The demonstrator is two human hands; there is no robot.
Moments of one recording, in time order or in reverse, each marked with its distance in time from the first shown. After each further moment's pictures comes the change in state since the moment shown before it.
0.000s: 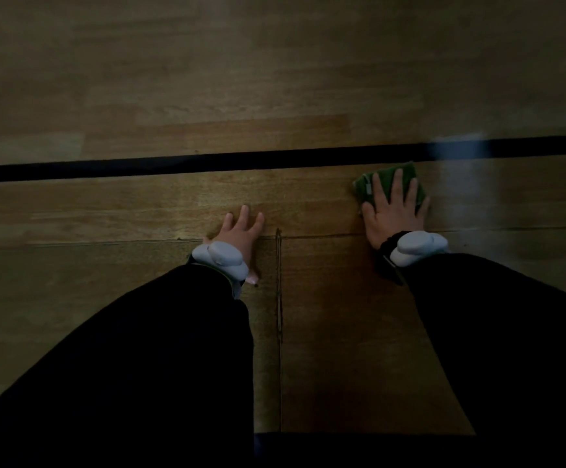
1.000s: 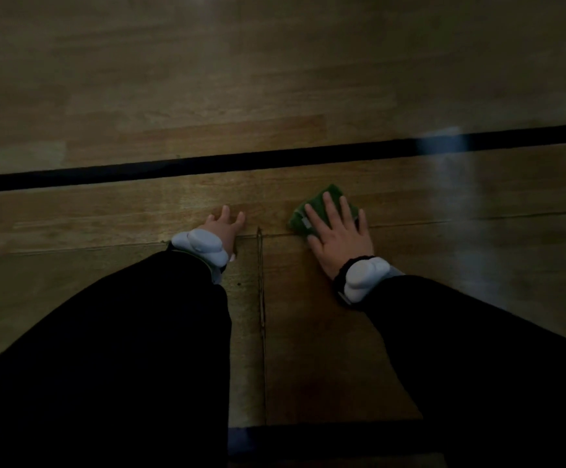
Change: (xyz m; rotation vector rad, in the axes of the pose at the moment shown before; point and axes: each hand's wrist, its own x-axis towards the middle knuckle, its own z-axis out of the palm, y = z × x) left_hand 0.003 0.009 -0.016 0.162 -0.016 -0.023; right_hand -0.045 -0.024 0.018 -0.090 -0.096 -0.301
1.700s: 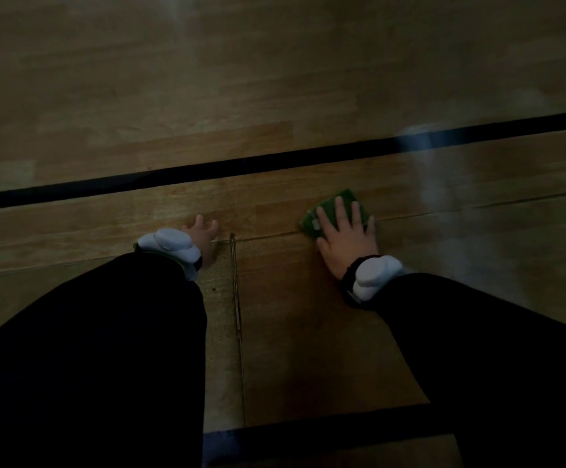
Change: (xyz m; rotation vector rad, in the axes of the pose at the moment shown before) left_hand -0.013 0.021 -0.011 0.040 -0.013 -0.080; right_hand -0.028 0.044 -0.012 0.021 -0.023 0.147
